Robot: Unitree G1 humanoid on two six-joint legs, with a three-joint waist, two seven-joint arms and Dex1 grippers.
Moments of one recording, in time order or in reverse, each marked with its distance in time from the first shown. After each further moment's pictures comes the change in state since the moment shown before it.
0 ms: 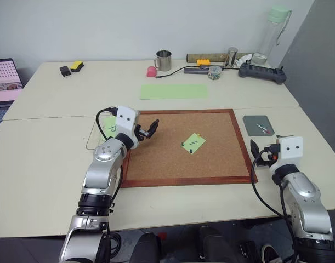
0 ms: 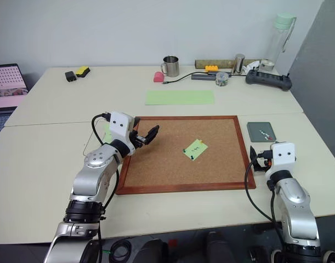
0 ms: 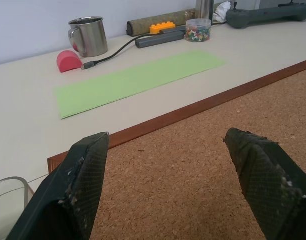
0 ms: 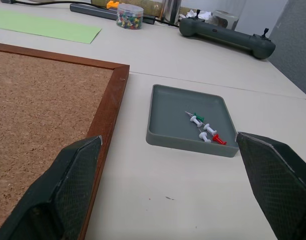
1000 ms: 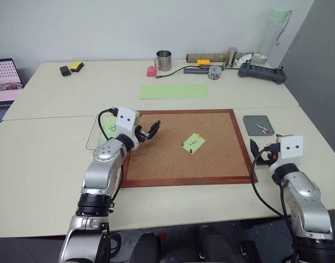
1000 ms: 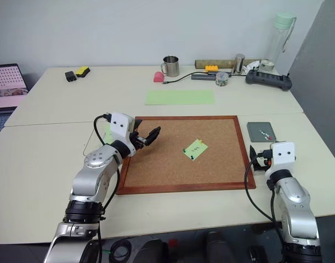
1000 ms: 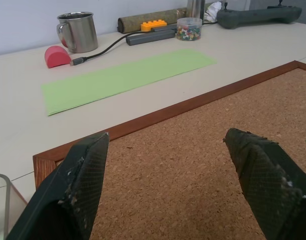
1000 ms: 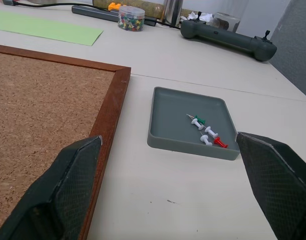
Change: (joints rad) left arm 0.003 0.002 0.001 -0.004 -0.030 0.021 -0.040; right arm -0.002 -0.001 0.000 0.000 0.000 0.000 0.005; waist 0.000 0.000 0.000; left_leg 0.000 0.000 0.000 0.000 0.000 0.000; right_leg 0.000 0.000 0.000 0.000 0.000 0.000
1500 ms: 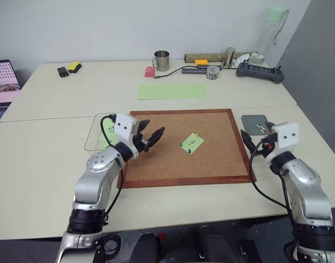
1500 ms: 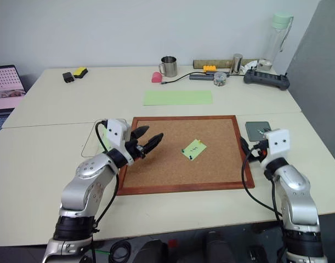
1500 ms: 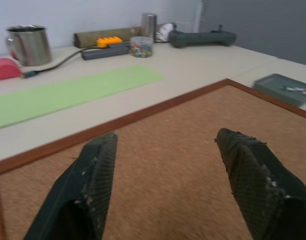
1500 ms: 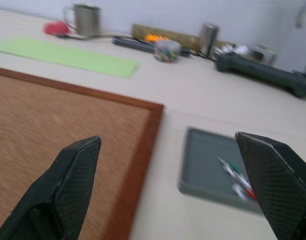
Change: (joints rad) left arm 0.171 0.033 -0.001 -0.258 -0.136 0.086 -0.117; right arm -0.151 -0.067 0.049 0.049 0.092 -0.021 0.218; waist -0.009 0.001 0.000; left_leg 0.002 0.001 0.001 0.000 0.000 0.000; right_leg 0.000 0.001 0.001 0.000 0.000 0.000
